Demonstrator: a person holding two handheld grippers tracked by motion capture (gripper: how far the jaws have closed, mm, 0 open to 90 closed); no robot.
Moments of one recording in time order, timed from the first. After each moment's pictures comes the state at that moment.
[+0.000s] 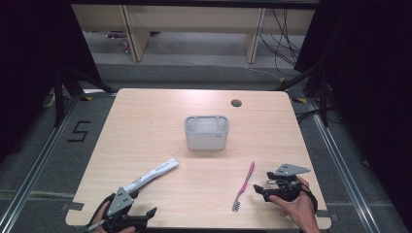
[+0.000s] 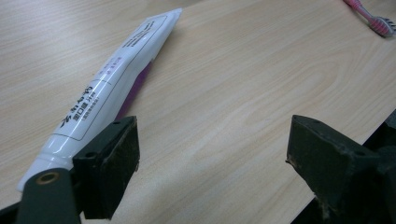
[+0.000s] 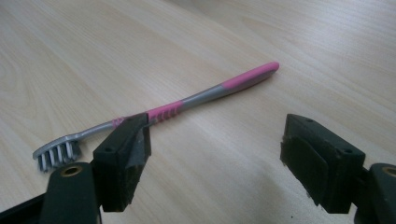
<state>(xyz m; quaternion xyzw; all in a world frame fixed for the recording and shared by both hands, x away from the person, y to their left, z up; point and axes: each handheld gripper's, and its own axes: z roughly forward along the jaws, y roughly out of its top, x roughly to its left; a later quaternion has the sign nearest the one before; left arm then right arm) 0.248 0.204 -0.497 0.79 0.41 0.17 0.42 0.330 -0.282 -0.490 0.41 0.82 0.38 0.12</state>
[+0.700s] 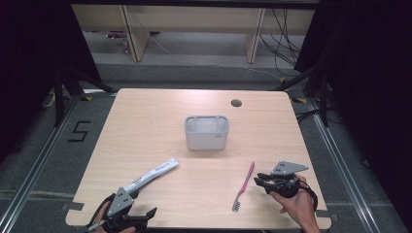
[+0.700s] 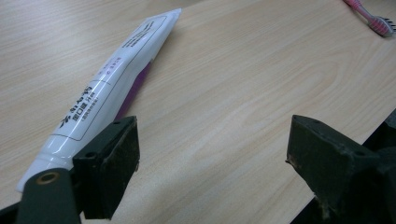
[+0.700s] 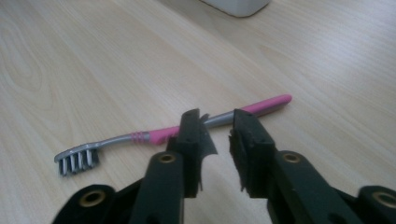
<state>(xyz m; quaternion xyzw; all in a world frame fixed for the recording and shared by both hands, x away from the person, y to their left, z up) 0.248 0.204 -0.498 0.79 0.41 0.17 0.42 0.335 -0.276 -0.476 0.35 0.84 0.39 0.14</state>
